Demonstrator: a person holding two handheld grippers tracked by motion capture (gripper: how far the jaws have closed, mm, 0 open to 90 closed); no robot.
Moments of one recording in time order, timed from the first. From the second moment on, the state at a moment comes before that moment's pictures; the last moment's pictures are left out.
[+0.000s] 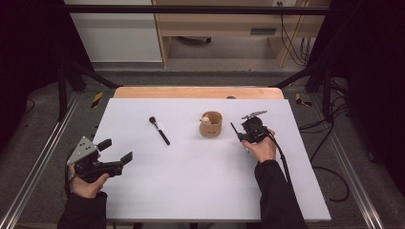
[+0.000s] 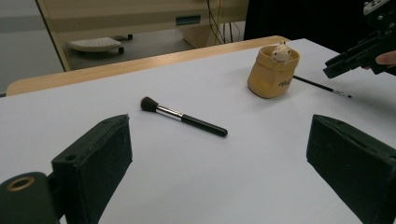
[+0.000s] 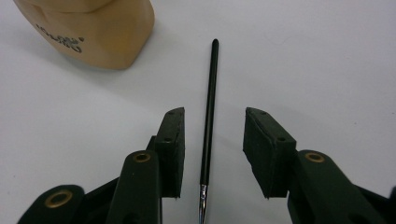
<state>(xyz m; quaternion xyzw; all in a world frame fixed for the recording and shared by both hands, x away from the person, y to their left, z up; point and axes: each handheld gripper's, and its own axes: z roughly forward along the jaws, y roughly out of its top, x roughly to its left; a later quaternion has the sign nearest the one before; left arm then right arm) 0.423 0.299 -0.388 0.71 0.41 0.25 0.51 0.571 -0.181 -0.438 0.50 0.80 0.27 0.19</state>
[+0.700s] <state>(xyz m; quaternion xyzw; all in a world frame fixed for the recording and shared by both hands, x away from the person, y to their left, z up) 0.424 0.299 -0.389 0.72 0.41 0.25 0.51 0.587 -0.173 -0.453 0.49 0.84 0.19 0.13</state>
